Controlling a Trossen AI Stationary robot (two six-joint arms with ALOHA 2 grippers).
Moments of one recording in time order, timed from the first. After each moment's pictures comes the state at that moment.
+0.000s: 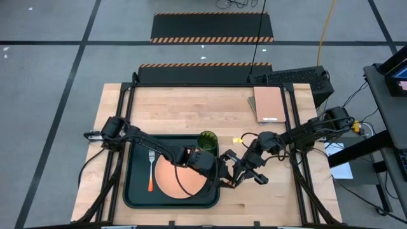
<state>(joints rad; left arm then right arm) -0.30 1.99 1.41 0.29 0.21 -0.10 0.23 1.50 0.59 1.18 -0.74 -0.01</state>
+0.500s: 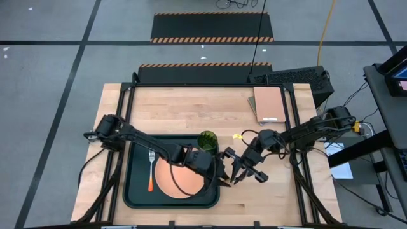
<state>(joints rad) -0.32 1.91 1.41 0.13 0.15 -0.12 0.22 1.46 0.59 1.13 -0.73 0.08</state>
